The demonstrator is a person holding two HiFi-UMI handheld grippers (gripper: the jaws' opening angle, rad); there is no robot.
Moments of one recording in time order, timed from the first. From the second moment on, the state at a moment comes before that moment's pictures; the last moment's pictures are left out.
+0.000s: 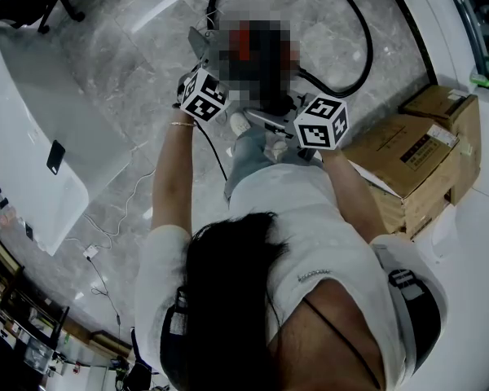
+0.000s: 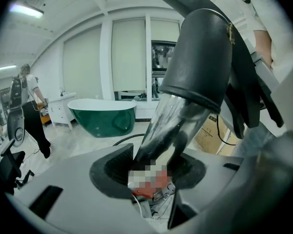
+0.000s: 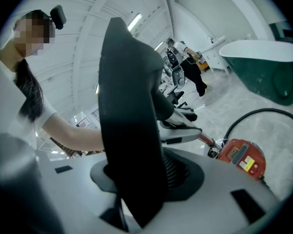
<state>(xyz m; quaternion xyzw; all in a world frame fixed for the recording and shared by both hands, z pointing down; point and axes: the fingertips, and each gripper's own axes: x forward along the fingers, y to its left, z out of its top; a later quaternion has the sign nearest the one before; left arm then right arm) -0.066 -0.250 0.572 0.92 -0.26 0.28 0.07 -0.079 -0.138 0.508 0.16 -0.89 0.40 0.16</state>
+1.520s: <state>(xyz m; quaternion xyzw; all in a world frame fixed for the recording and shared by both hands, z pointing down) -0.034 -0.224 0.589 0.92 -0.23 0.32 0.04 0.003 -0.112 0.509 0.20 -0.86 0.45 0.14</state>
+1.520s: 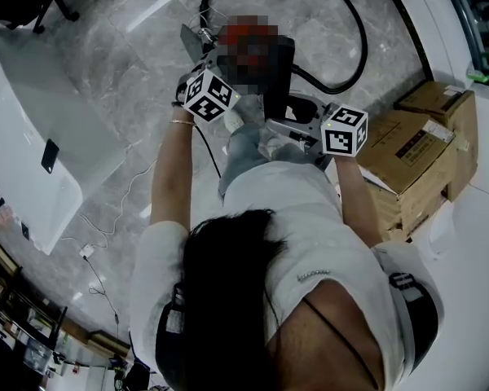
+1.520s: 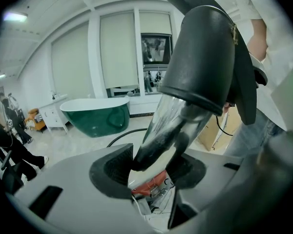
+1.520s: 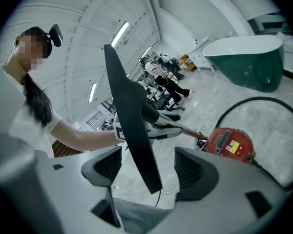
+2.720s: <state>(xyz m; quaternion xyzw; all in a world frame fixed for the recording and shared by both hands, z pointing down) -0.026 -0.215 0.598 0.91 -0.24 0.33 0.02 0.028 -0.108 0.508 0.24 -0.85 0.46 0.10</state>
